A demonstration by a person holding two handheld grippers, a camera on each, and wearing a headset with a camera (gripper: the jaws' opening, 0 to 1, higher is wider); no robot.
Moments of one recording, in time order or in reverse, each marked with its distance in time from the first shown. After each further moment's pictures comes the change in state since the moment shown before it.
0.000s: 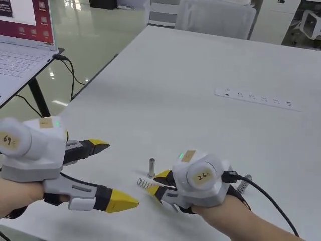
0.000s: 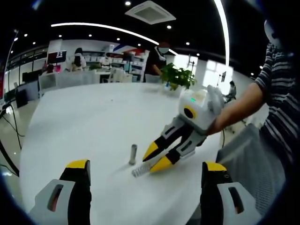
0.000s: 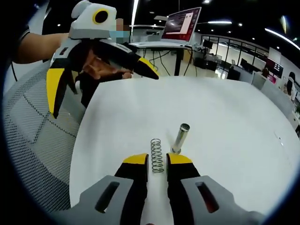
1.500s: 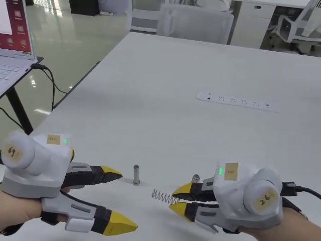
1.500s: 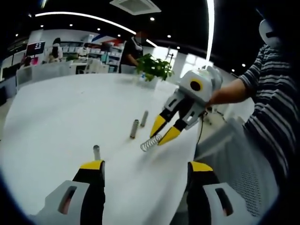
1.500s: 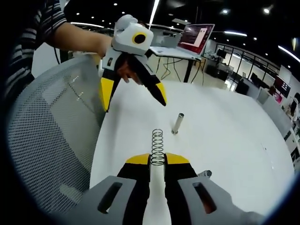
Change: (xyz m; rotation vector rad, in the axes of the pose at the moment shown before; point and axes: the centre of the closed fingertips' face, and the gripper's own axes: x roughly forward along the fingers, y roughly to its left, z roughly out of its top) left arm 0.029 -0.055 -0.004 0.012 0.088 -0.247; right arm -0.100 0.011 -0.017 -0.166 -0.002 0.064
